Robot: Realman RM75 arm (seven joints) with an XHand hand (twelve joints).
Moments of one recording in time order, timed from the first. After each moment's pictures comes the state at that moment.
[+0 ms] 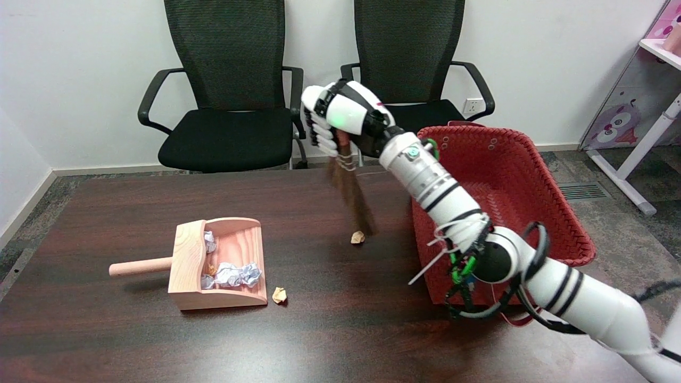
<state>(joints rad) 0.33 -1.01 0.95 -1.58 1.16 -0.38 -2.29</state>
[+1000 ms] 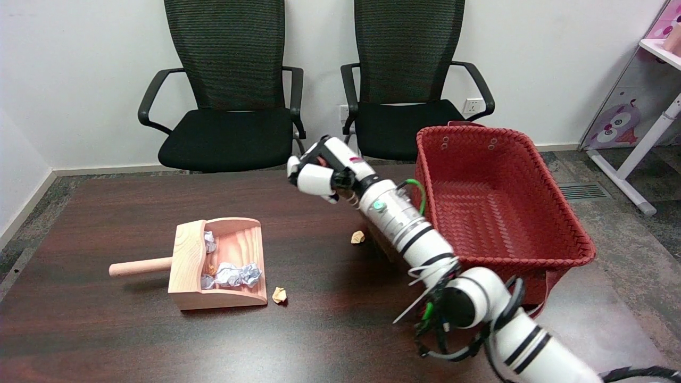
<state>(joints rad) 0.11 -1.36 1.24 -1.54 0.64 -0.16 -2.54</state>
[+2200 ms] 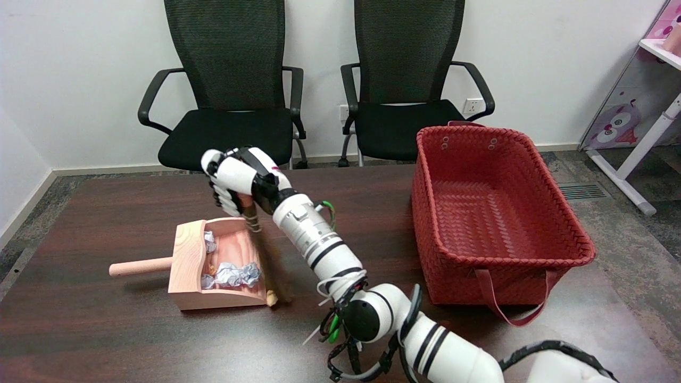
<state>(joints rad) 0.32 -1.65 1.02 -1.14 0.73 -0.37 -2.19</state>
